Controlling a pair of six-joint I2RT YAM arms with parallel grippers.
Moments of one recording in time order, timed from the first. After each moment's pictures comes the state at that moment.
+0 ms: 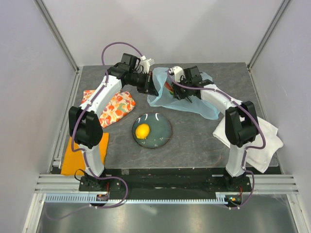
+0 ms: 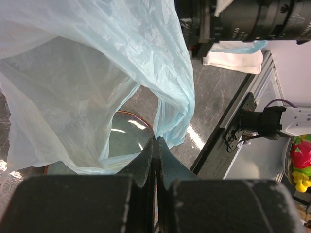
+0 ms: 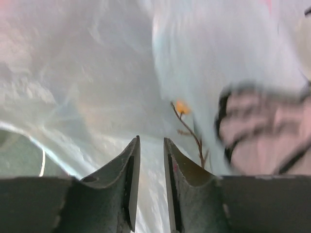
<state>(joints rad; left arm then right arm) -0.37 1.91 1.79 -0.76 0.74 -0.14 0.39 1.91 1.49 -0.36 -0.28 -0.23</state>
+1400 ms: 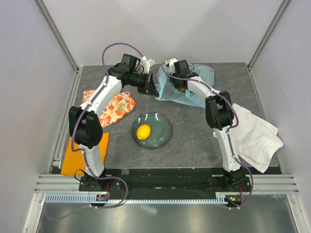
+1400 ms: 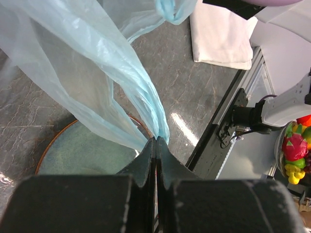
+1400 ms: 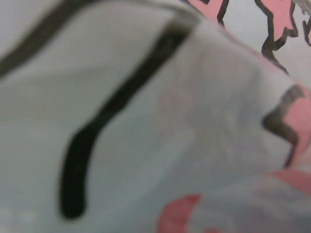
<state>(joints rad) -0.37 1.90 1.78 -0.75 0.79 -0.14 0.38 2.44 2.06 -0.37 0.07 -0.21</state>
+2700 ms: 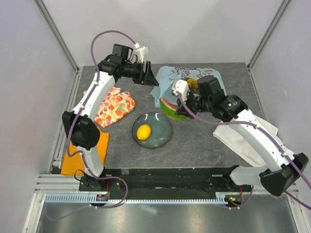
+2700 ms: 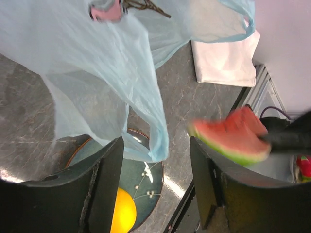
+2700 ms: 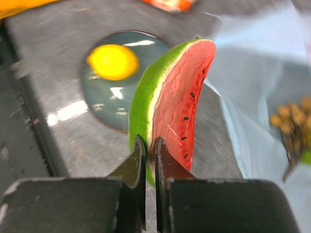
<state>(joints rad) -0.34 1.91 1.93 -0.78 0.75 -0.12 0.53 1.31 1.37 -0.72 -0.42 -0.37</state>
